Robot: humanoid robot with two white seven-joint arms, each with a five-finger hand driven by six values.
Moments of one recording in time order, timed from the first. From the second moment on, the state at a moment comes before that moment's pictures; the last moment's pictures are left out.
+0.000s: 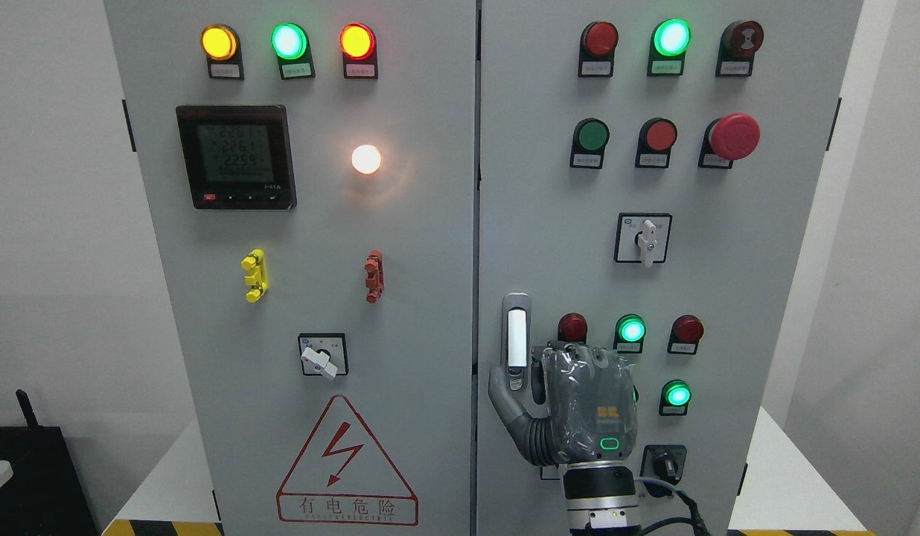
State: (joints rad) left arm 0.06 -0.08 0.00 0.00 0.11 -0.13 -0.07; right arm -0.49 0.14 0.30 -1.65 1.29 0.19 -0.24
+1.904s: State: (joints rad) left arm 0.06 -0.08 0.00 0.00 0.11 -0.13 -0.07; right arm -0.49 0.15 0.28 -1.65 1.28 0.19 -0.25
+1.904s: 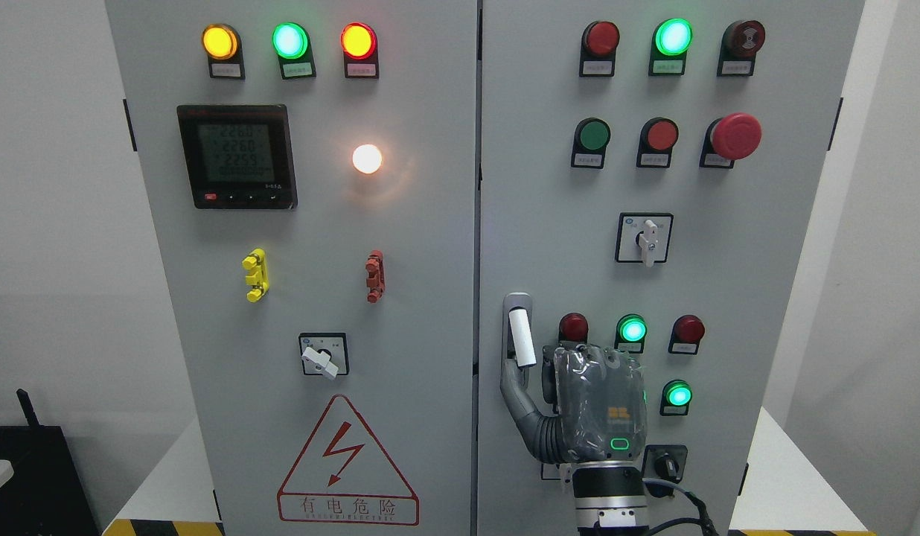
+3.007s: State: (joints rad) left arm 0.06 -0.08 0.00 0.00 0.11 -0.13 -0.07; right arm -0.48 0.15 0.26 -1.65 1.29 0.19 -0.26
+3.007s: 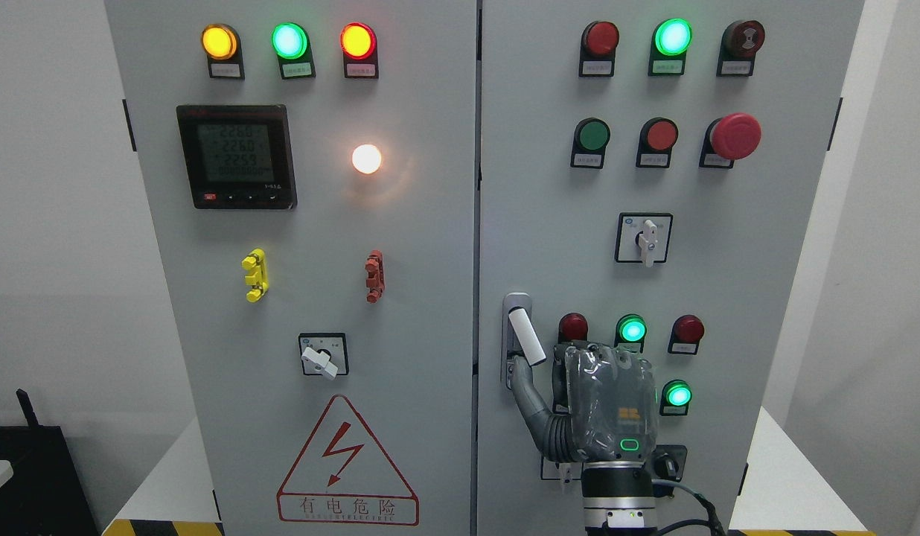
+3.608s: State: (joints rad) left arm 0.06 -0.08 0.00 0.00 0.11 -0.13 -0.07; right arm -0.48 0.15 0.25 -1.66 1.30 0.19 -0.27
